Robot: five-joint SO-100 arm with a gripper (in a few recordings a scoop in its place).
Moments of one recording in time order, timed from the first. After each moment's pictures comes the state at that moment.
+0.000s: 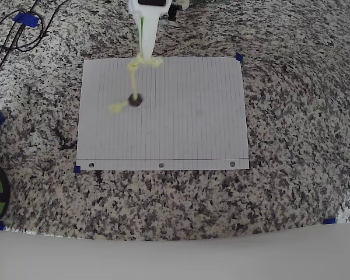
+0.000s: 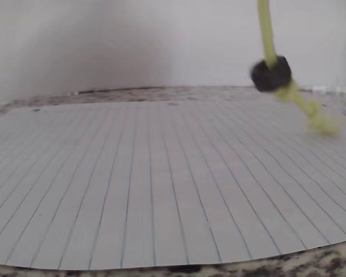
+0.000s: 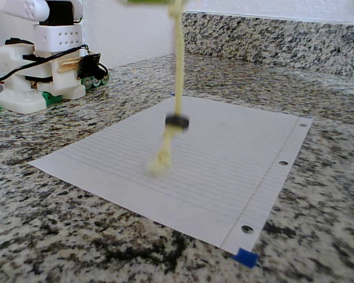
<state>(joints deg) 1.3 178.7 161.2 32.8 -80.8</state>
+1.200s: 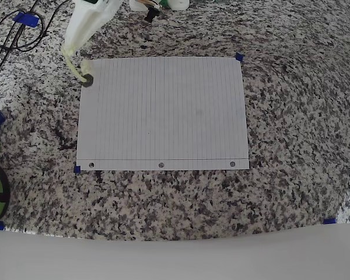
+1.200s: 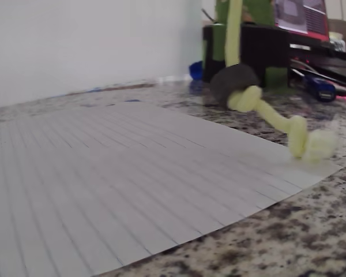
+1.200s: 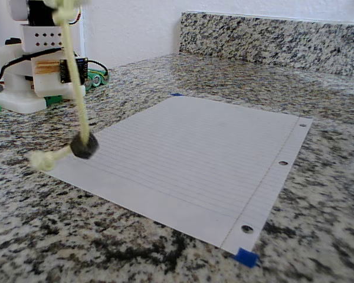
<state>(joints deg) 28.7 174.2 164.0 25.8 -90.4</state>
